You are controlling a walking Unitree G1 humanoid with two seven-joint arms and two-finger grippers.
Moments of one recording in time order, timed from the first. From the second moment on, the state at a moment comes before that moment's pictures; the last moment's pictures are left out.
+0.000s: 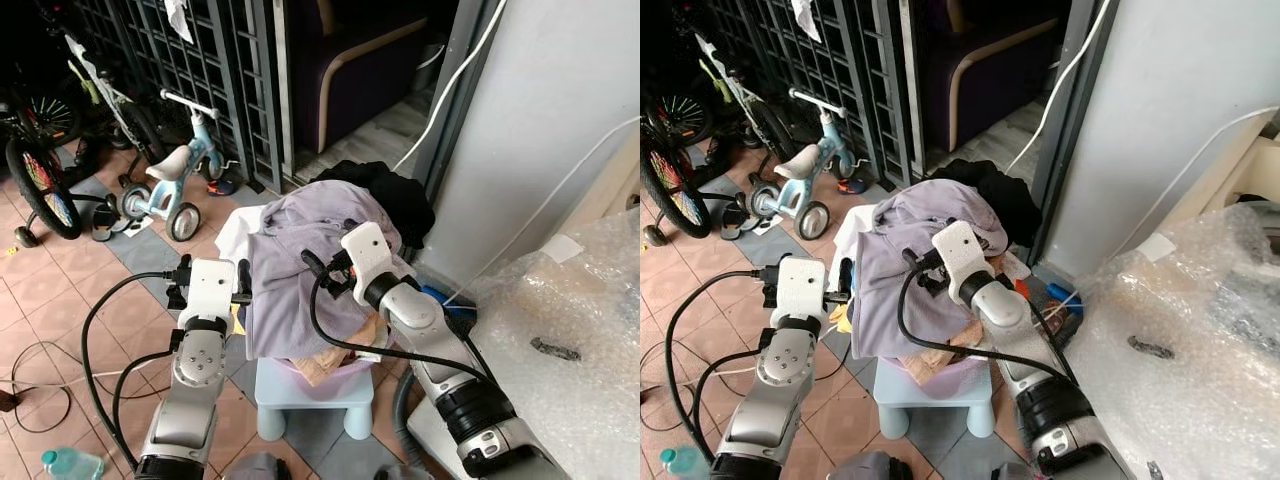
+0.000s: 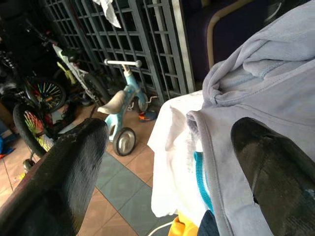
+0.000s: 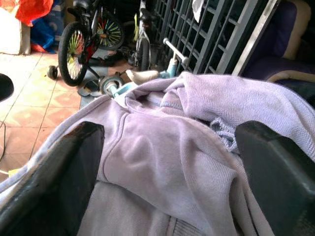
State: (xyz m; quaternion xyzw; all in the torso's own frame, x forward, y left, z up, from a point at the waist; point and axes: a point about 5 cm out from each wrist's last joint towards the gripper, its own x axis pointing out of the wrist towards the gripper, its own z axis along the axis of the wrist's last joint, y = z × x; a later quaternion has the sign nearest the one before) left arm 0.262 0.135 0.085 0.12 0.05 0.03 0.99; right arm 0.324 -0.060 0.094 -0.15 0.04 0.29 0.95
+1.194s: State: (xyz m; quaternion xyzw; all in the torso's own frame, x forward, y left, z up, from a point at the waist) left arm 0.243 0.130 0.087 0.15 0.06 -0.01 0.99; right arm 0.337 -0.067 0.052 -0.12 0.19 0.19 0.96
